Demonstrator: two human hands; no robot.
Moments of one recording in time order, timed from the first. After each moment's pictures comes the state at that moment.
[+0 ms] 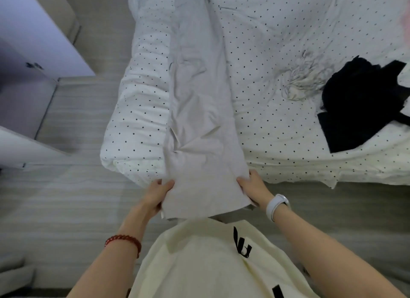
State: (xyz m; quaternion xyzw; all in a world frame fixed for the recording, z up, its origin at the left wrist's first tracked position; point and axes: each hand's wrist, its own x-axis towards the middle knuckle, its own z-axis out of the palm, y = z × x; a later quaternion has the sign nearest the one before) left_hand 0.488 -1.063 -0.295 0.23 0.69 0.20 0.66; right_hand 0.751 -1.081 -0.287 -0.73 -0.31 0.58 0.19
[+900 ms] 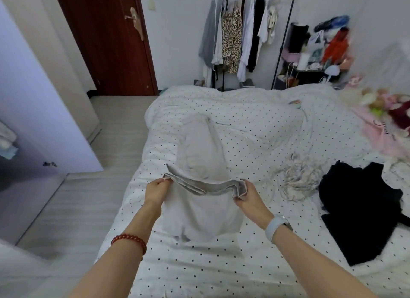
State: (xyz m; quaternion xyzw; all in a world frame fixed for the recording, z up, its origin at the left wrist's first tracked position) left_hand 0.518 -0.841 -0.156 0.34 0.68 0.41 0.50; right_hand 0.758 -0.891 -0.182 -0.66 -0.50 0.42 0.36
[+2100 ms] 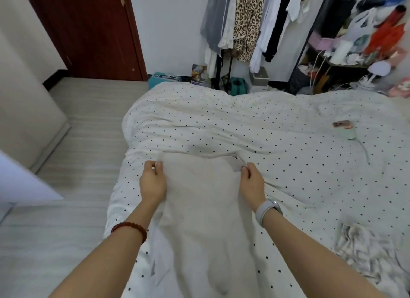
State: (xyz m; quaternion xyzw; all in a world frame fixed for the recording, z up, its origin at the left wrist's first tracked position) left_hand 0.560 -0.340 -0.229 0.47 0.73 0.40 0.30; right_hand 0.784 -0.376 -0.221 -0.73 -0.46 0.27 0.43
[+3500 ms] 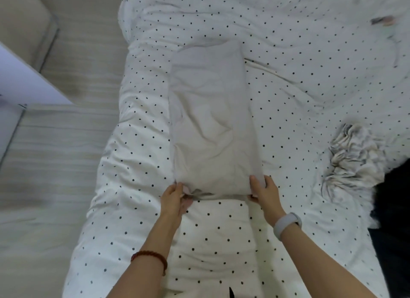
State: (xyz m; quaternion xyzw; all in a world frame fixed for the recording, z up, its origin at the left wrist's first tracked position) left_hand 0.538 -0.648 -0.358 0.05 0.68 0.34 0.65; right_hand 0.754 -0.656 -0.331 -0.76 -0.22 0.51 0.34
